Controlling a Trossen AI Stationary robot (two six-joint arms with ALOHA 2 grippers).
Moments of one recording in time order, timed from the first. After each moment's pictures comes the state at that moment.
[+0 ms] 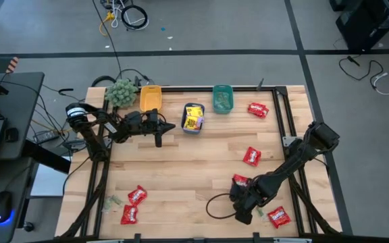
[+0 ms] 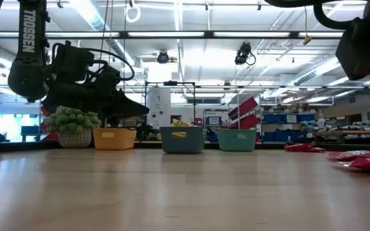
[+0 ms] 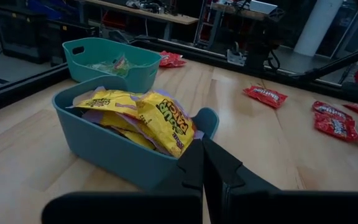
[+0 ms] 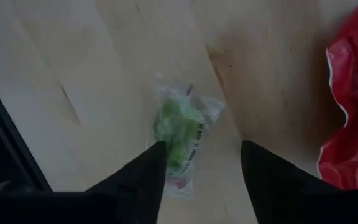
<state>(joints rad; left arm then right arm) 0.45 1.69 0.20 1.37 0.27 -0.16 0.69 1.78 1.01 -0.54 -0.07 1.13</state>
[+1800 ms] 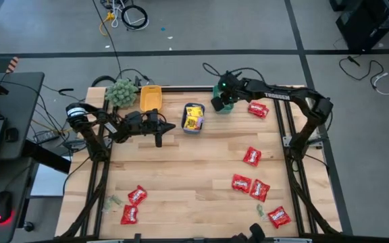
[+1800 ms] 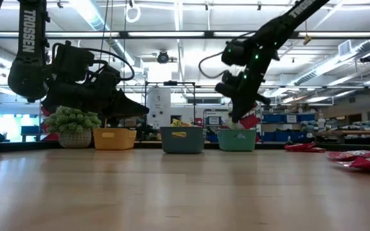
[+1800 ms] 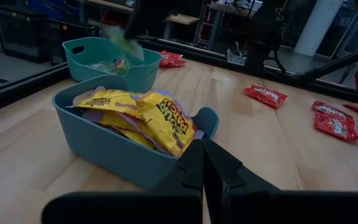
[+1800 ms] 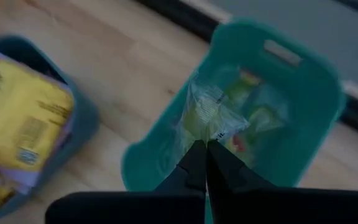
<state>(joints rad) 0.45 1.69 0.20 1.37 0.27 -0.16 -0.60 1.72 1.18 -0.49 0.12 0.36</state>
